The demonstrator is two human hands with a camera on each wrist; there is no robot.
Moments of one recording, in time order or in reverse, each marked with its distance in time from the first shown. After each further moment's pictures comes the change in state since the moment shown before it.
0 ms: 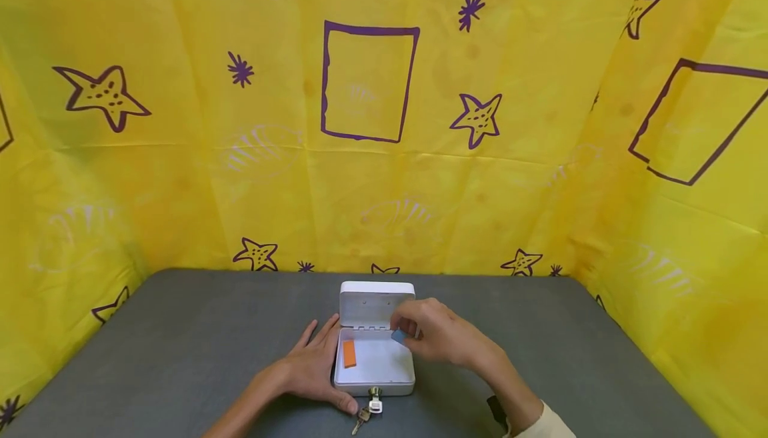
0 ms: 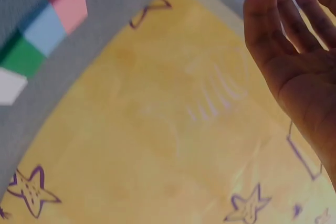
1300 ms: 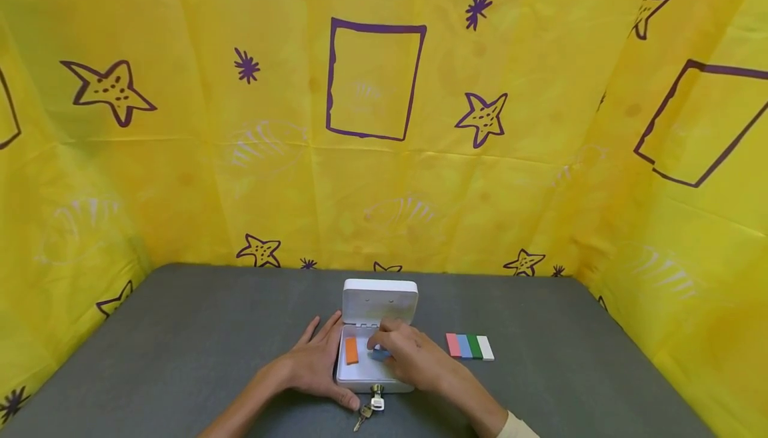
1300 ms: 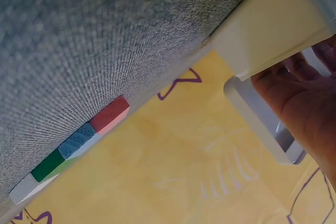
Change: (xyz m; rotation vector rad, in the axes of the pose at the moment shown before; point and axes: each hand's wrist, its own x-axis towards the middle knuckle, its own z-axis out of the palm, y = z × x) left_hand -0.003 0.004 -0.004 0.015 -0.014 0.001; right_hand 0.011 -0.005 0.065 -0.168 -0.031 0.070
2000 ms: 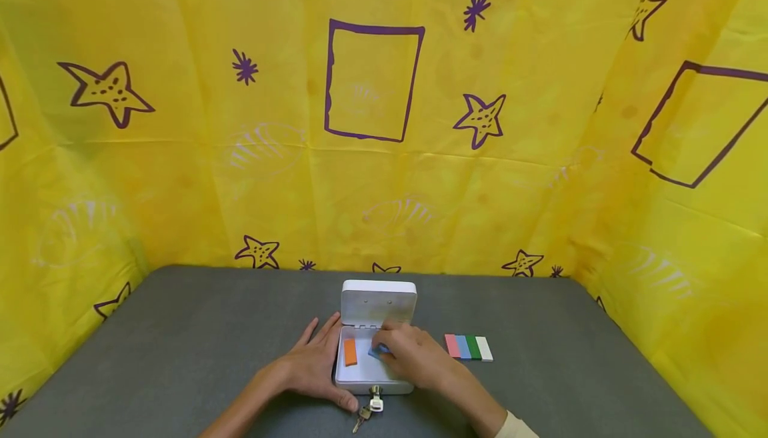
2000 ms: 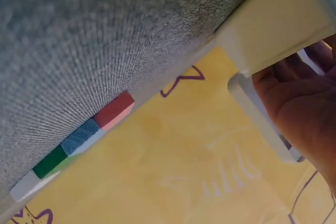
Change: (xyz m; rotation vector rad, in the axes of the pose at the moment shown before) left_hand 0.001 -0.006 0.003 0.003 0.020 0.033; right_hand 0.003 0.004 0.000 -0.010 -0.006 0.056
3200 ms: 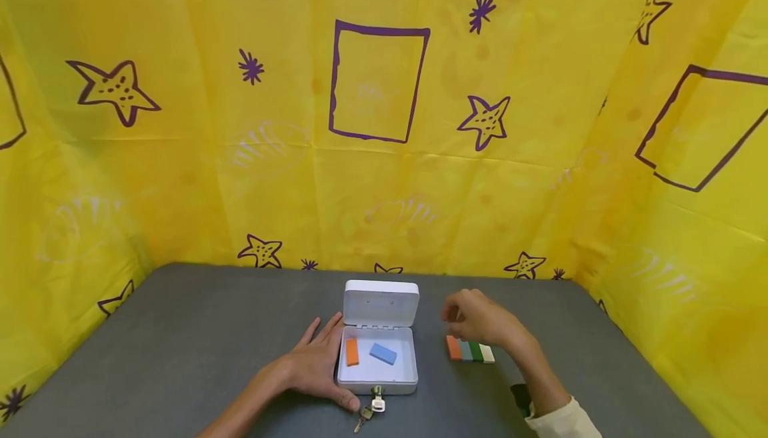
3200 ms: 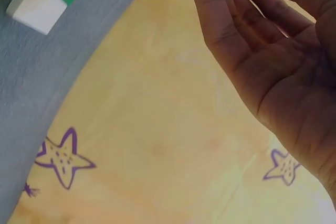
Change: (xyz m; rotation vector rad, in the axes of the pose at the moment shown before) left_hand -0.001 0.000 -0.002 -0.018 -0.007 -0.006; right_hand -0.034 0.059 -0.090 0.222 -0.099 0.162
